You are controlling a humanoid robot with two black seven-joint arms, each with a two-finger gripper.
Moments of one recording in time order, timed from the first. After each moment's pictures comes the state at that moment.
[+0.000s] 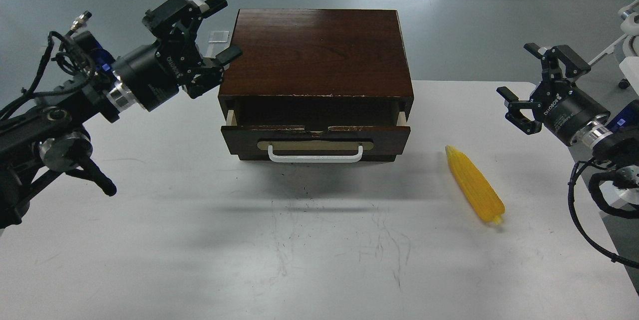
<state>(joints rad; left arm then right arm) -0.76 0.73 -0.53 -1.28 0.38 -0.35 -0.49 0.76 -0.78 0.27 0.96 -0.03 0.40 0.49</state>
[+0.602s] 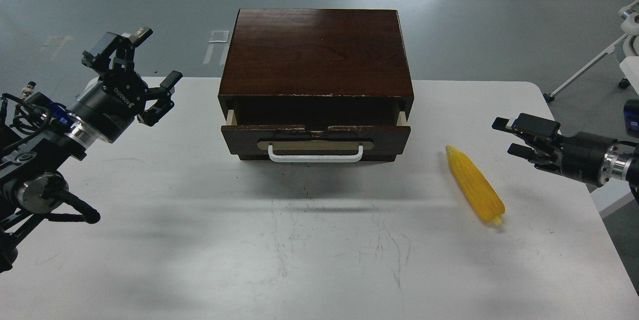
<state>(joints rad) -0.50 0.72 -0.74 -1.20 0.31 -0.34 -0.49 0.77 -0.95 0.14 1.06 -0.98 0.35 0.49</state>
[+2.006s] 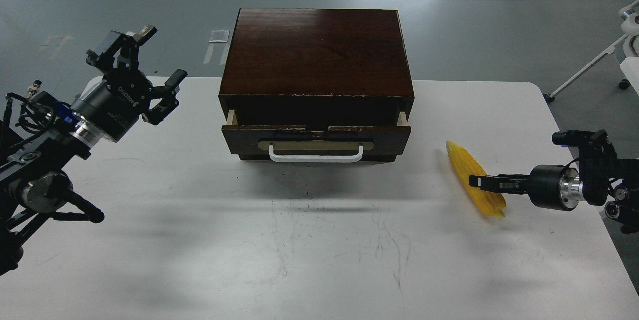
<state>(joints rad) -0.50 0.70 -0.76 -1.21 0.32 -0.34 -0.49 0.98 -0.80 -0.25 1.00 -1.18 0.16 0.49</state>
